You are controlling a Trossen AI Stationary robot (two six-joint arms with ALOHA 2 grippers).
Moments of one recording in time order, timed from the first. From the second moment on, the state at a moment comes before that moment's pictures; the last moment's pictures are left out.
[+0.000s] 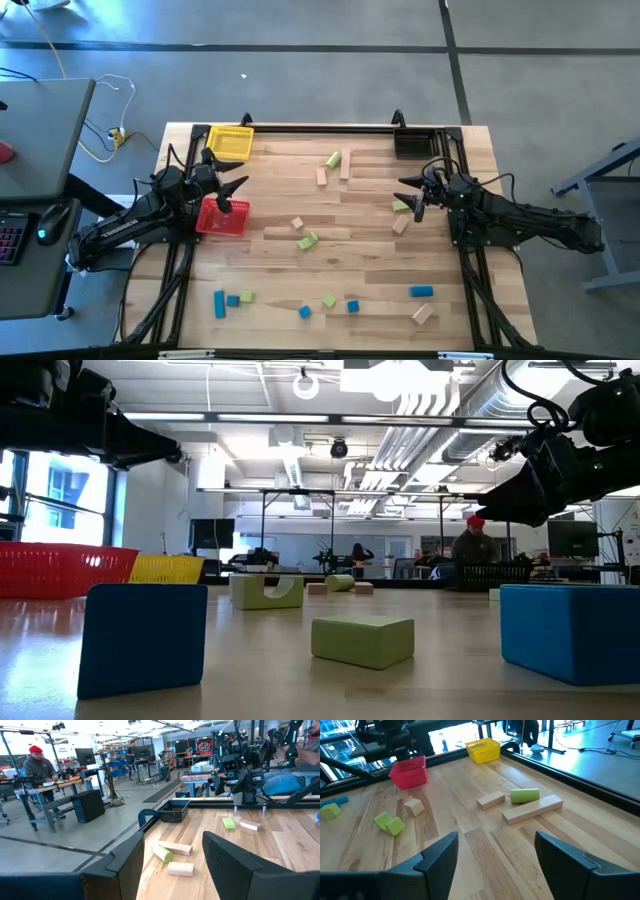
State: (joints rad) left arm 0.63 0.06 0.08 0.01 0.11 0.13; right arm -0.36 0.32 0.01 0.09 -0.03 0.16
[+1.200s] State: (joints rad) left arm 0.63 0.06 0.08 0.03 0.08 -0.09; right arm -0.36 0.32 0.01 0.09 -0.03 0.16
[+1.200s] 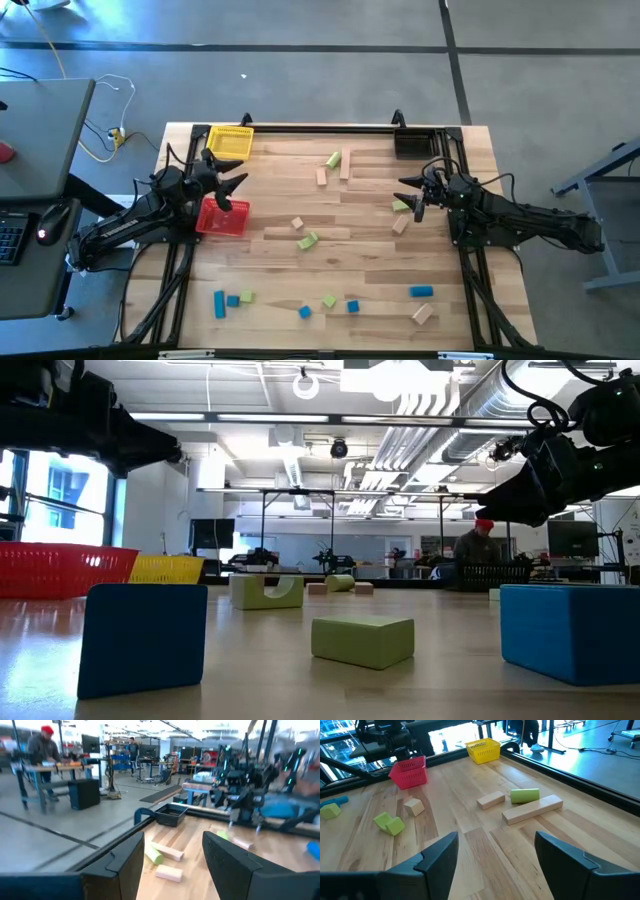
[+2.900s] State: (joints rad) left arm 0.63 0.06 0.08 0.03 0.08 -0.29; right arm -0.36 0.85 0.62 -0.51 0.05 0.17
